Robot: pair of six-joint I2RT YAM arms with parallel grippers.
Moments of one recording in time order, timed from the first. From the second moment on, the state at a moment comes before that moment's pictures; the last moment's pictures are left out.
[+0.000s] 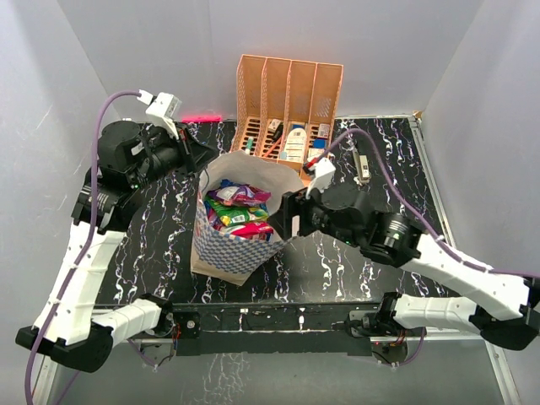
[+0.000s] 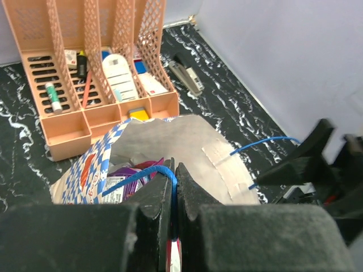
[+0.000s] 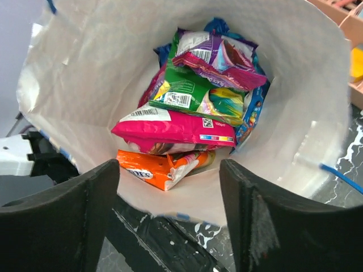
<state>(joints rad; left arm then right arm) -0.36 1.09 1.50 -0.64 0.37 -0.26 1.05 1.00 1.18 -0.53 0.23 0.48</state>
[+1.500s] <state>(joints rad) -0.36 0.93 1.35 -0.49 0.58 -0.31 1.18 1.30 1.24 -0.43 0.05 0.45</state>
